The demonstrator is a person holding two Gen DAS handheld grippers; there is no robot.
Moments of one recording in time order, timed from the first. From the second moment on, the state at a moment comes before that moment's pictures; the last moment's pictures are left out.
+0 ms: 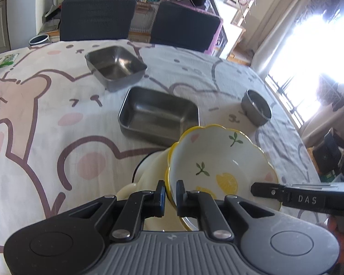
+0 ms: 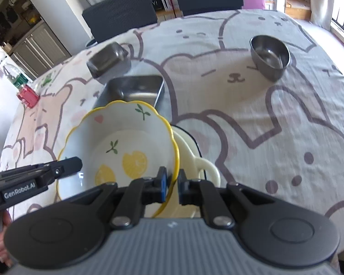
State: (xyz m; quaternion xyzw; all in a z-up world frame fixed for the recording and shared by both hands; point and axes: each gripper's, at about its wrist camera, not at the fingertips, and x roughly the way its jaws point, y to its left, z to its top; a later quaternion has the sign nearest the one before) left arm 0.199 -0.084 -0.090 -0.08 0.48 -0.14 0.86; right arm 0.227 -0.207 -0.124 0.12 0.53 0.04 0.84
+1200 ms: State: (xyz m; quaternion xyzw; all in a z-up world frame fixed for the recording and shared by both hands) left arm 0.202 -0.096 -0.115 -0.01 0.53 -0.15 0.83; right arm 0.241 -0.188 -0.145 0.05 0.59 0.03 0.81
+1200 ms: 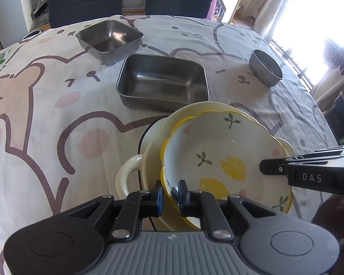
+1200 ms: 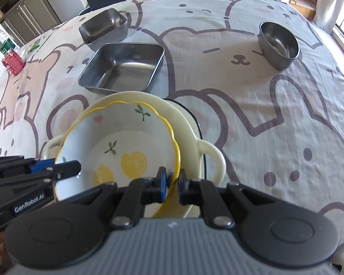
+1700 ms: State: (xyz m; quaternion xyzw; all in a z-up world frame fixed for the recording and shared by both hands) left arm 0.204 -0.095 -0.117 -0.02 0.54 -0.15 0.83; right arm 0.249 -0.188 -0.156 0.05 0.61 0.03 0.79
